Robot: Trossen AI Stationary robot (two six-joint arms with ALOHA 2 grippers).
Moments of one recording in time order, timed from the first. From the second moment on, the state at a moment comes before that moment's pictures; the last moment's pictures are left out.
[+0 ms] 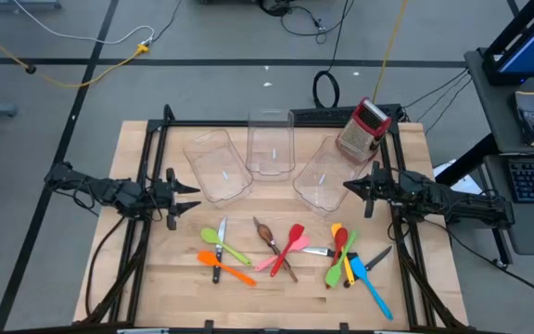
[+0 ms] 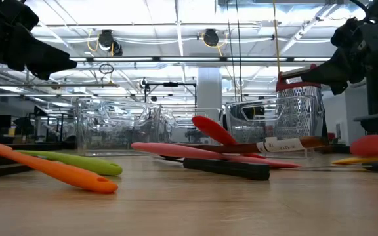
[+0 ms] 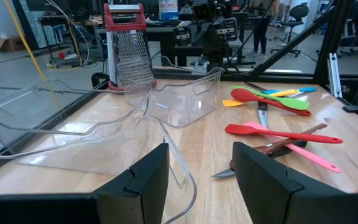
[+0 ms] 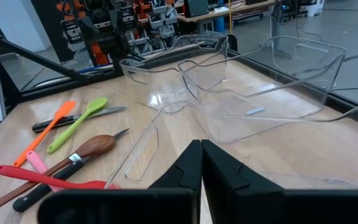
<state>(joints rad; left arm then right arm) -0.33 0.10 0.11 -0.13 -0.45 -0.06 -0.13 0.08 0.13 -0.22 0.10 0.22</state>
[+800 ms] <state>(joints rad) -0.33 0.10 0.11 -0.06 -0.52 -0.11 -0.13 0.08 0.13 -0.22 0.10 0.30</state>
